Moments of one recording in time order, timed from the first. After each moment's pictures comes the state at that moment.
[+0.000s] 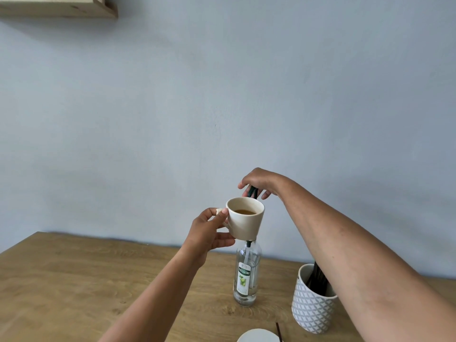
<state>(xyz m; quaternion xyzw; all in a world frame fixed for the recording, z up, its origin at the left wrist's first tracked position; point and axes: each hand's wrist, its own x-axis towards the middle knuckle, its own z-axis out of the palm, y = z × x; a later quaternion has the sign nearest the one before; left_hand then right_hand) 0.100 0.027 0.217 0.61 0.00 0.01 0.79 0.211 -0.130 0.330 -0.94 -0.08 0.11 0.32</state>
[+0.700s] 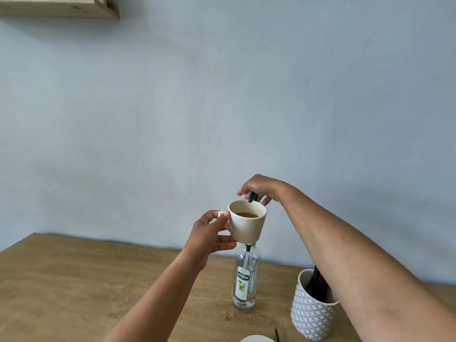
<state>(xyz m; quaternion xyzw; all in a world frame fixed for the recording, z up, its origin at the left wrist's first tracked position) 0.105 0.024 0.216 0.60 0.00 0.01 0.80 0.219 -0.135 0.321 -0.93 -0.09 0.13 0.32</state>
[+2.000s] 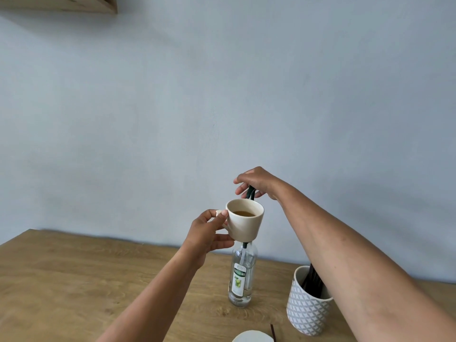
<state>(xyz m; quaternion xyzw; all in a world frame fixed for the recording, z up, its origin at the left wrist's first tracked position) 0.106 0.023 0.212 0.59 -0.01 0.00 0.80 0.215 -0.135 0.321 -0.90 -0.12 0.07 0.41</state>
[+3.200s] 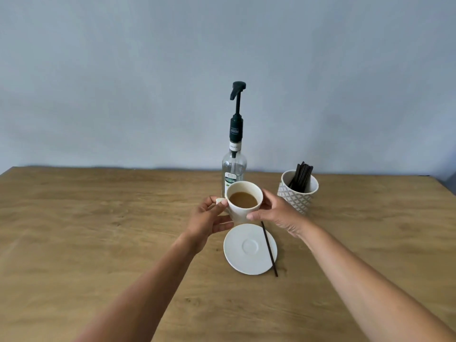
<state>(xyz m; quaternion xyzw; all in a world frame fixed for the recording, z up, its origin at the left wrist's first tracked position) 0.029 -0.001 0.064 0.58 0.02 -0.12 0.81 0.053 -0.220 0.080 -0.77 -0.12 0.14 0.61</state>
